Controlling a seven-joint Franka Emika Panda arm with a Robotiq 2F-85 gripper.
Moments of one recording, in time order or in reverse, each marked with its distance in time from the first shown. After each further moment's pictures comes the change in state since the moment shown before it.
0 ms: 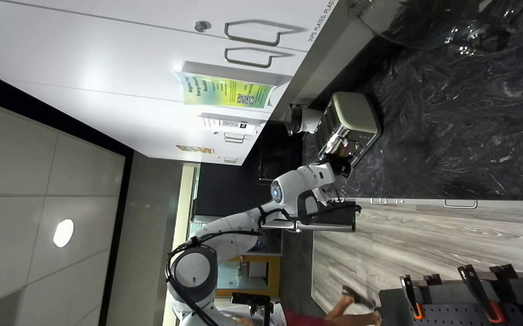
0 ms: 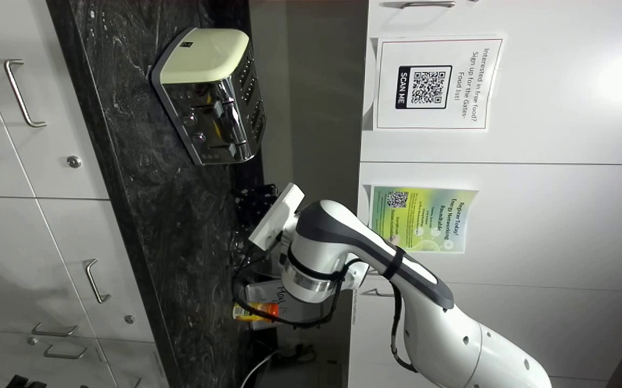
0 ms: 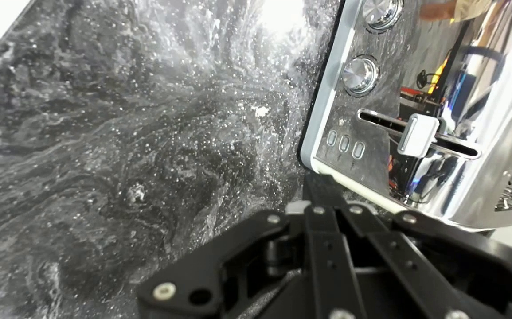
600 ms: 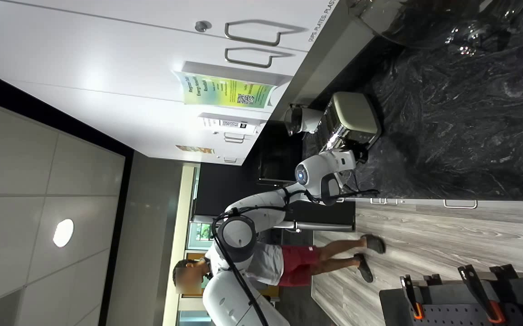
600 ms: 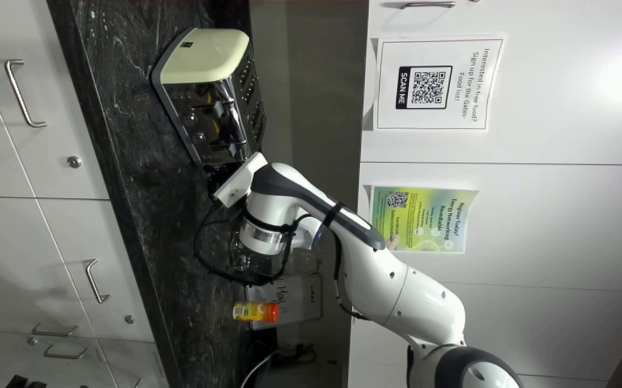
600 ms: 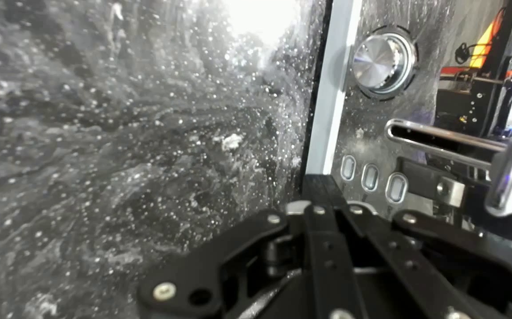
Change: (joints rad) arm -0.001 0.375 -0.013 0.356 0.004 0.027 0.109
